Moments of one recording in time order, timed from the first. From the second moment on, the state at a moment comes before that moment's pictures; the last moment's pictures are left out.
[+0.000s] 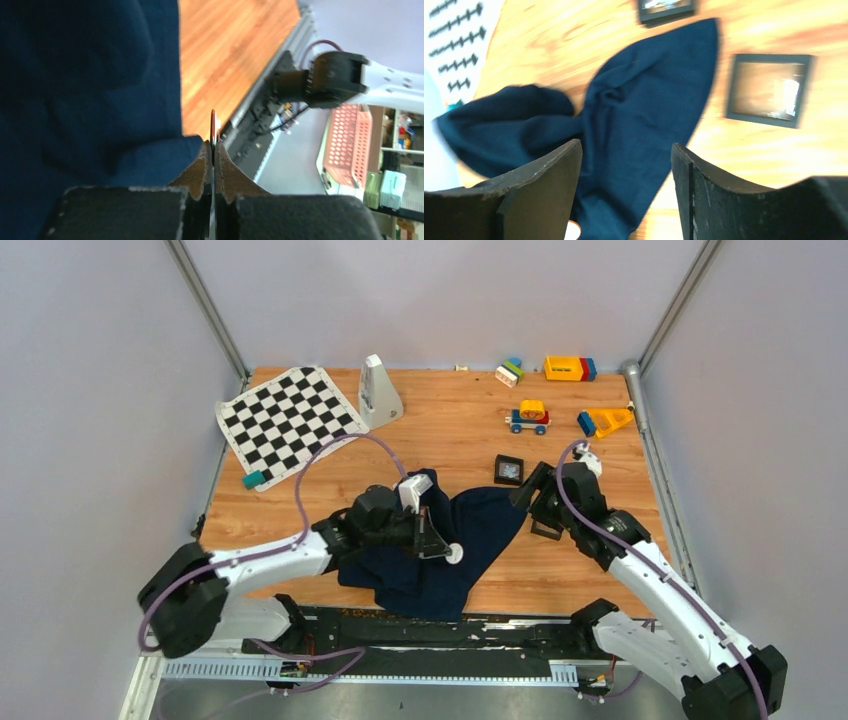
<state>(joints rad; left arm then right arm) -0.87 1.16 0.55 0.16 0.41 -0.76 0.52 0.87 0.75 -0.52 0.15 0.84</state>
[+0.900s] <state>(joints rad) -0.60 1.42 0.84 -0.05 -0.07 -0.36 0.38 1.41 0.85 -0.66 0.31 0.80</state>
